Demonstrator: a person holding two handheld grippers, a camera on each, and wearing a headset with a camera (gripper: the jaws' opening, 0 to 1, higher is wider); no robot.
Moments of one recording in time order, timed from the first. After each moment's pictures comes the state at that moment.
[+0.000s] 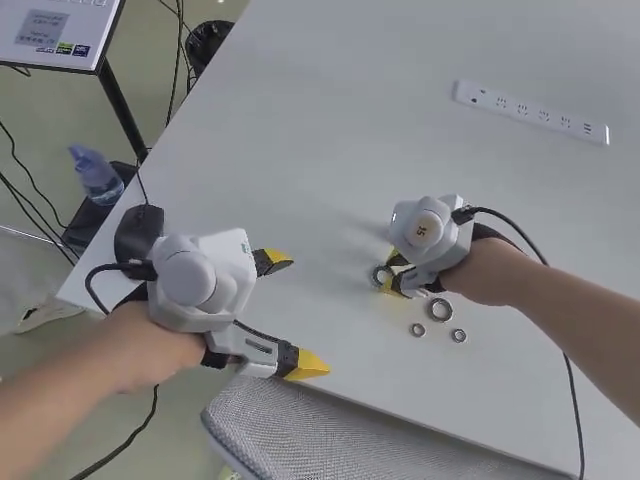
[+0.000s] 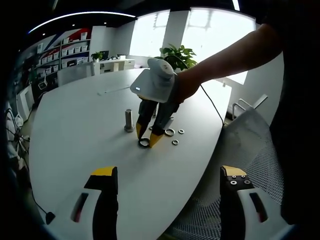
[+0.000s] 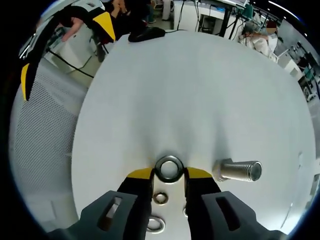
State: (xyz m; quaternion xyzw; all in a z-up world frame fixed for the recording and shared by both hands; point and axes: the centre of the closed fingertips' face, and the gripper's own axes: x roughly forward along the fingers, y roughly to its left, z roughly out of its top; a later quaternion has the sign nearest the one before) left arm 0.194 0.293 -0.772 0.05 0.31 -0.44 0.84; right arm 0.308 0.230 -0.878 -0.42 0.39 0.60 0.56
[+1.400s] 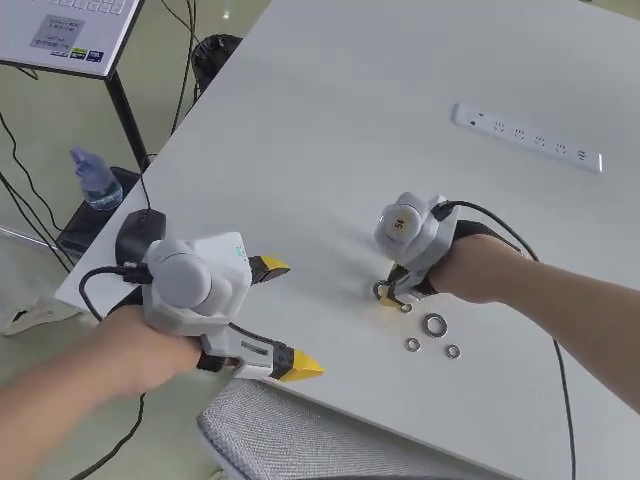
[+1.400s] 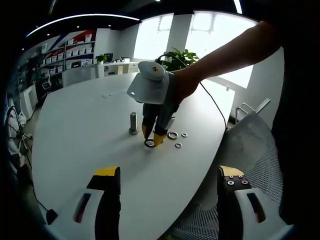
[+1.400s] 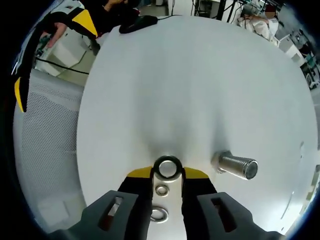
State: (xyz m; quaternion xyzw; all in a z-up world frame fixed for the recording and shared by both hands) left arm 0.197 0.299 -0.764 0.04 0.29 -0.42 0.86; right arm 0.309 0.217 -0.869 -0.43 0.46 0.57 0.53
